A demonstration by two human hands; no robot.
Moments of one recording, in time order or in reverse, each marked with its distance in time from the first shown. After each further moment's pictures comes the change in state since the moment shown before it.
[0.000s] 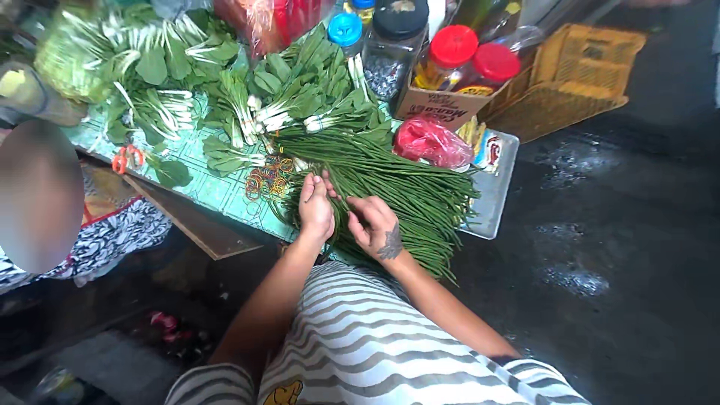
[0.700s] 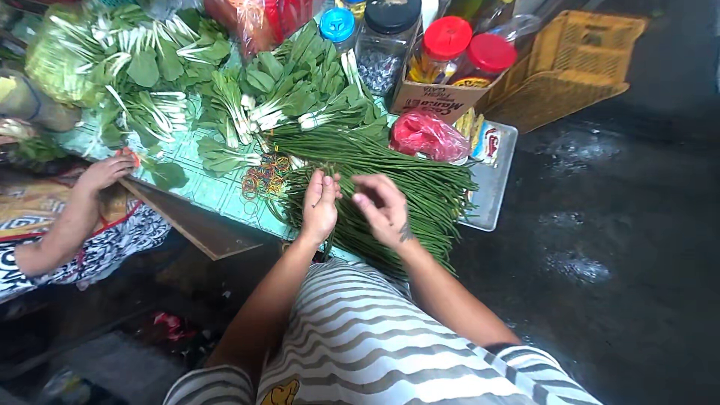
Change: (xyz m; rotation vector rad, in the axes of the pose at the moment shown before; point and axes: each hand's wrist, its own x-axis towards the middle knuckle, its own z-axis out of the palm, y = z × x) left_hand -0.007 -0.003 -0.007 0.322 -0.290 0.198; right_hand 0.036 -0.007 -0.029 0.408 -0.073 0.156
